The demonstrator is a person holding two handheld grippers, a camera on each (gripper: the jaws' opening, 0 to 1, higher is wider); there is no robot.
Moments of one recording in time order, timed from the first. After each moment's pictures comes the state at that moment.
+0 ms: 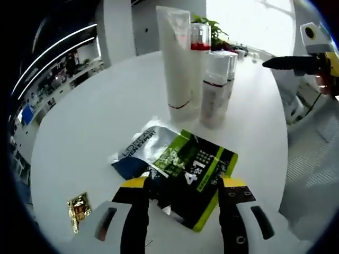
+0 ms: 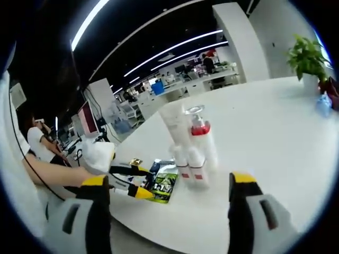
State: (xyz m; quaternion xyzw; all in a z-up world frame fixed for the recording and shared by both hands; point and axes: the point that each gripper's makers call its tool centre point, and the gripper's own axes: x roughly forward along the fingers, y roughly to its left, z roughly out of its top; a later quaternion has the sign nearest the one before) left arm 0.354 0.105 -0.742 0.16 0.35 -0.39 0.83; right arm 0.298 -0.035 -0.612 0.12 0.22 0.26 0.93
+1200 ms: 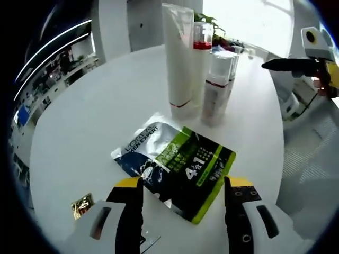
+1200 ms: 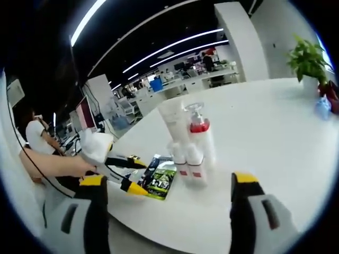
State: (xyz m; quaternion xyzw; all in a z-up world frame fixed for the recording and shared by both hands) left arm 0.350 0.115 -0.730 0.17 0.37 -0.40 0.82; right arm 0.297 -0.035 -0.614 0.11 0.23 0.25 0.93
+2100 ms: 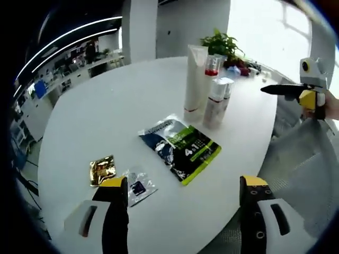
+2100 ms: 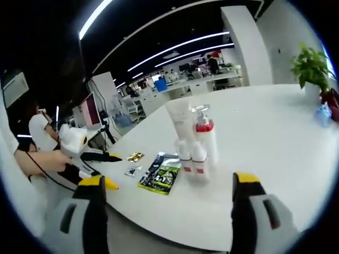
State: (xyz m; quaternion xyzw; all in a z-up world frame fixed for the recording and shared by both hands) left arm 0.294 0.167 -0.677 0.08 0.35 -0.33 0.87; right arm 0.275 -0.032 -0.609 0.09 0.22 0.27 0.93
